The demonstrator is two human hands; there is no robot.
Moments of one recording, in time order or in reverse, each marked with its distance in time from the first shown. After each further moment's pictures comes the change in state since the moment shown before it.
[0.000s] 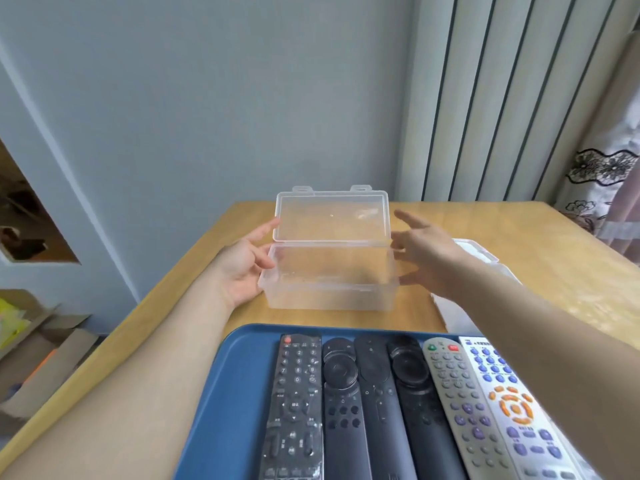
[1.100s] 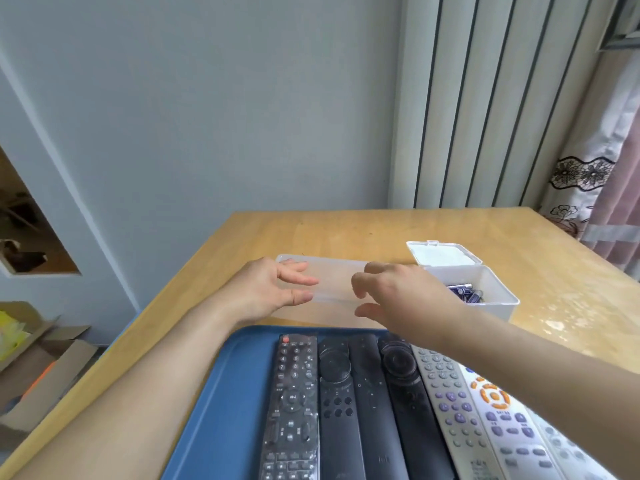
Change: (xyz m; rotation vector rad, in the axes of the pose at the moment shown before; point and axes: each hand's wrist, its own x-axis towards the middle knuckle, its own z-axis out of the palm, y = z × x) left_hand -0.050 -0.006 0.021 1.183 -0.188 0.284; right_hand -0.059 0.018 0.005 -1.416 -0.141 -0.814
